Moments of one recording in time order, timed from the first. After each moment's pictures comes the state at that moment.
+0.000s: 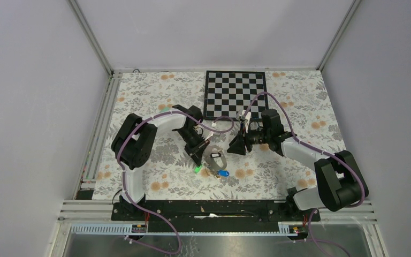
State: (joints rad) left arm -0.57 1.95 1.29 -0.99 0.75 0.47; right arm 0.38 1.40 0.64 0.09 -0.98 -0.12
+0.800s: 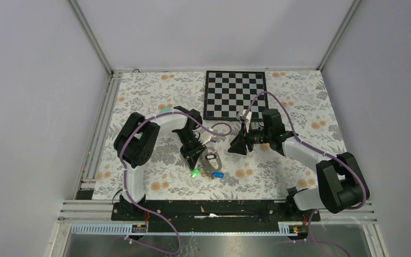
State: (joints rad) left arm -0.57 1.99 1.28 -1.08 0.59 0.47; right arm 0.37 1.39 0.66 0.03 -0.97 -0.17
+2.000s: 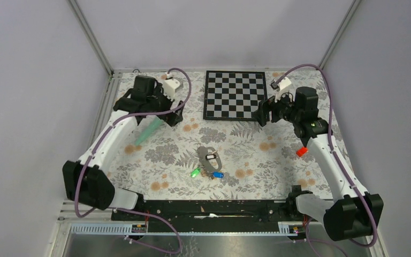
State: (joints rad) left arm -0.30 1.44 1.29 -0.70 0.39 0.36; right arm 0.14 1.15 0.96 -0.28 -0.56 -0.17
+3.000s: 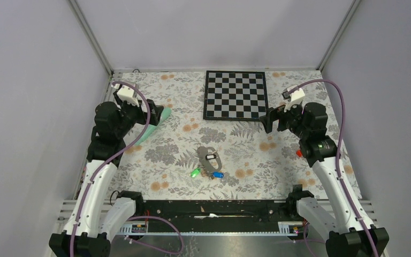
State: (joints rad) left arm -0.10 0.84 0.89 -0.22 0.29 -0.04; right arm 0.14 0.88 0.82 -0.28 -0.33 -0.06
